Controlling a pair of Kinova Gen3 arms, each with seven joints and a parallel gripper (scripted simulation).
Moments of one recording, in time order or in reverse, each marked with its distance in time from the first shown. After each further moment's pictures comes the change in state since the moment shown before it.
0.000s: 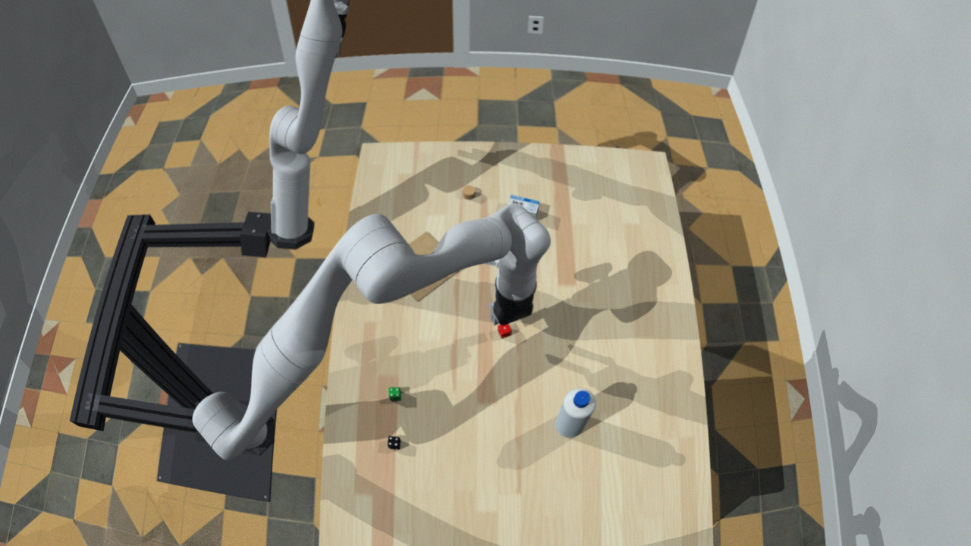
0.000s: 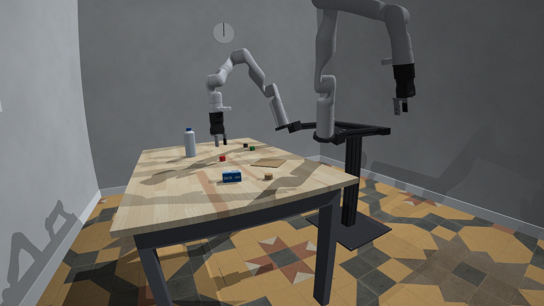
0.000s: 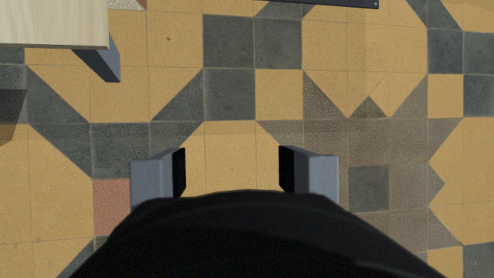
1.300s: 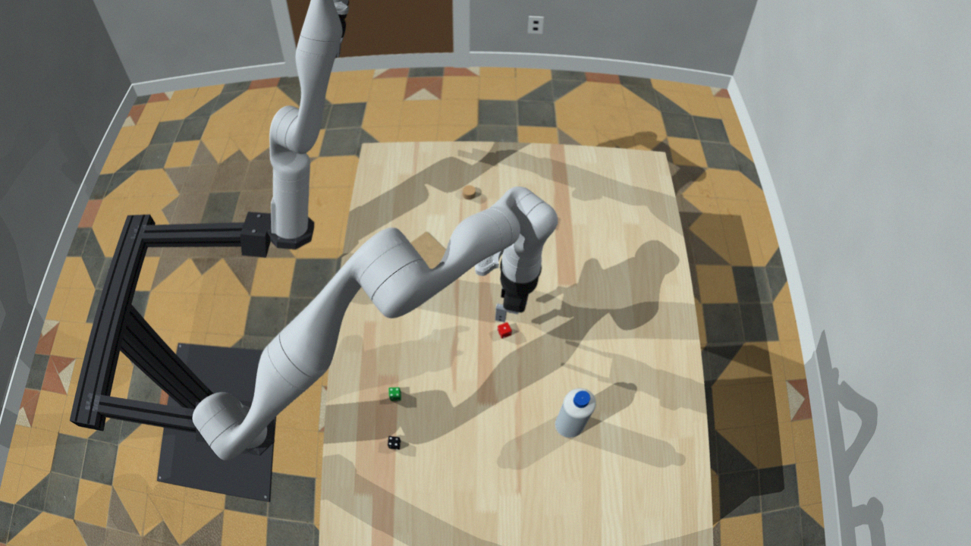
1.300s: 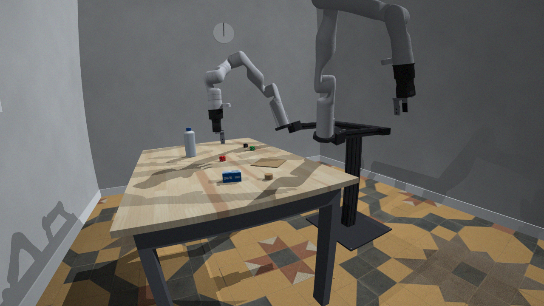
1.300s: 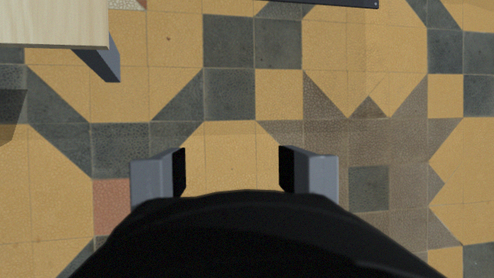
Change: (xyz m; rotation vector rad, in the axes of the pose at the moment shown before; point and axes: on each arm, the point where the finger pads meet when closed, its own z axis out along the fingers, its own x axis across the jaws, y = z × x) left arm 0.000 0.000 0.000 0.000 0.000 0.000; right arm -0.002 -0.012 -0.017 0.009 -0.009 -0.927
